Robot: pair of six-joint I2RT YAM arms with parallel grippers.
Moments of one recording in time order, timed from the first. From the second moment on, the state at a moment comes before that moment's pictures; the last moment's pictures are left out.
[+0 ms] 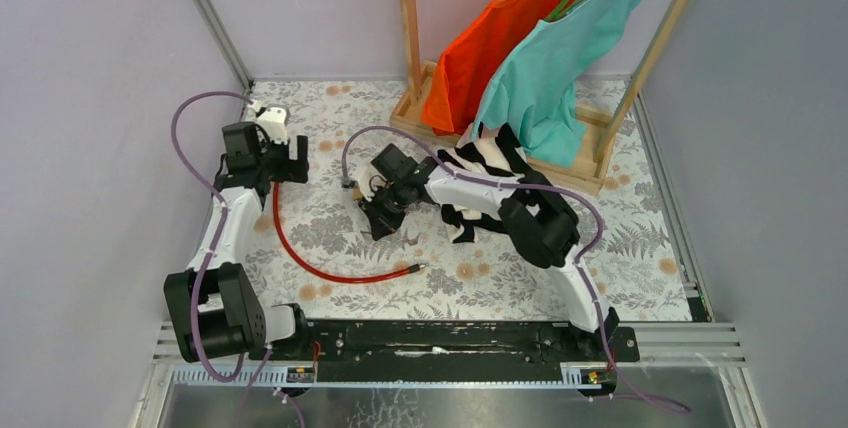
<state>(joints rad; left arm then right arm) 0.18 1.28 0.89 -0.24 0.24 0.24 0.91 2.18 1.67 -0.50 -0.57 -0.13</state>
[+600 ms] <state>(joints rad) 0.26 1.36 0.89 -0.22 0.20 0.24 0.92 2.27 1.76 -0.55 -0.49 -0.14</state>
